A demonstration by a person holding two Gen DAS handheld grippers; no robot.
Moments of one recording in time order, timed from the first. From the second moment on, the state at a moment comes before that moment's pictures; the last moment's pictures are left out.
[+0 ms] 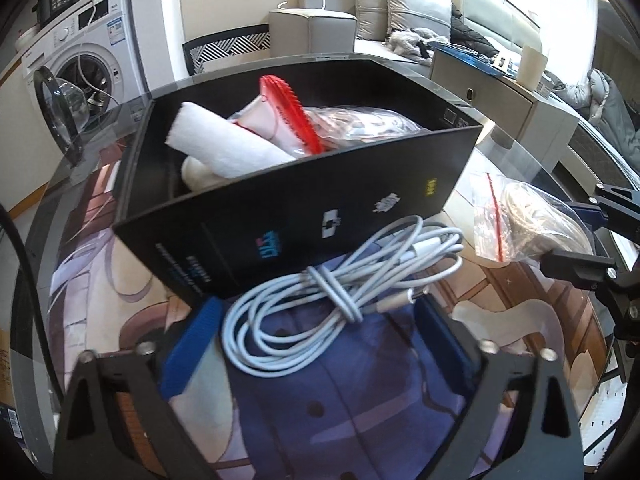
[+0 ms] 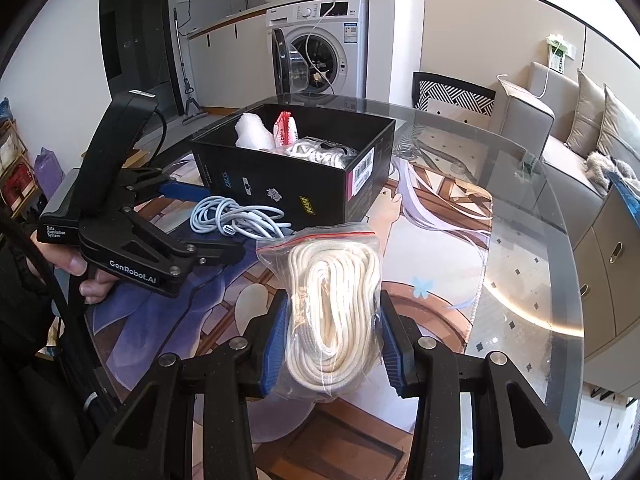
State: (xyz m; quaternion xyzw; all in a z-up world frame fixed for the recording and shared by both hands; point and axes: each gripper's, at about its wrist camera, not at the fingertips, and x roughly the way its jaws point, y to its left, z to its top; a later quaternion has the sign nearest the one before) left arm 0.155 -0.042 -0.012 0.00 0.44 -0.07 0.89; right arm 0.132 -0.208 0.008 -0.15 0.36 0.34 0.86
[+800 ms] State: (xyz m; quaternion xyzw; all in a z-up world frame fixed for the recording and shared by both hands) left arm 0.138 -0.069 -0.003 0.03 0.44 -0.16 0.88; right arm 0.138 -0.217 0.004 -0.14 0.37 0.33 0.86
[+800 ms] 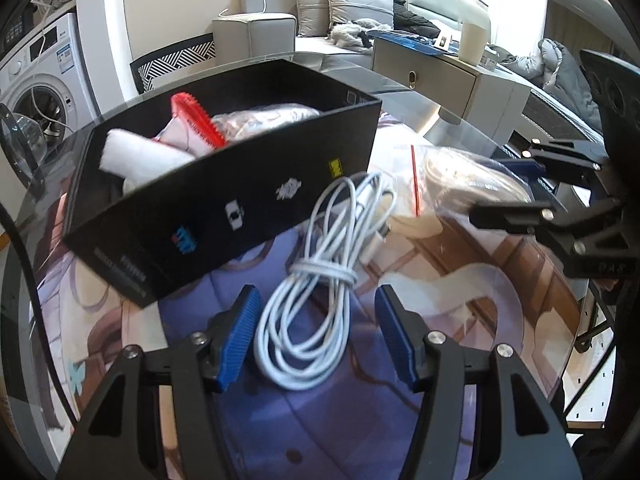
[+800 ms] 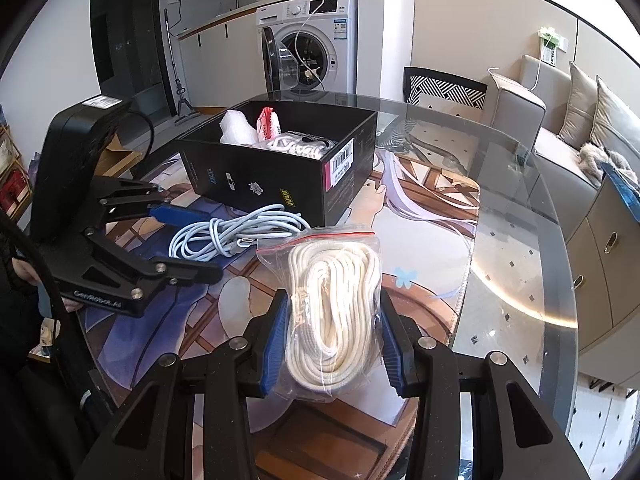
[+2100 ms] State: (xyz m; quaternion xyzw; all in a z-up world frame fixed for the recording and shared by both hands) left arm 0.106 -0.013 0.071 -0.03 0.34 -0.14 0.93; right arm 0.131 -0.196 0.063 -0.09 0.31 0.34 0.88
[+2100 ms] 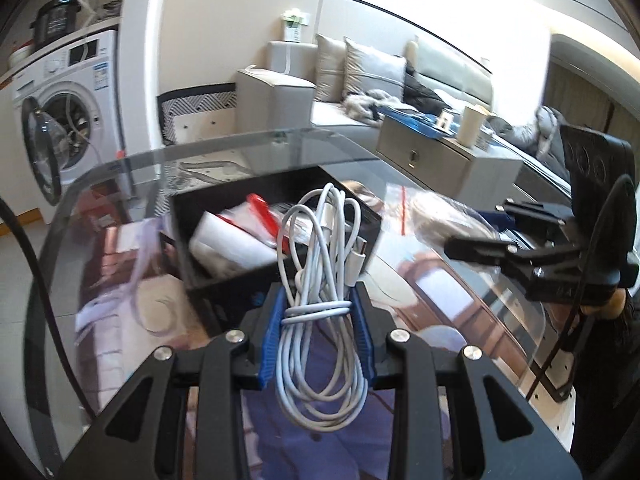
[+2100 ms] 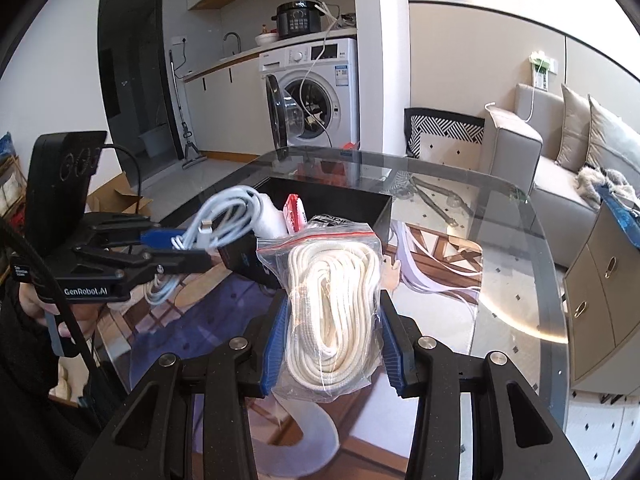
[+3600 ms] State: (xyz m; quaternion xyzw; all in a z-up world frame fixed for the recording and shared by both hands) left arm 0.222 0.027 0.046 -0.03 0.38 -0.08 0.92; right arm 0.250 -0.077 0.047 -0.14 0.42 0.29 0.85
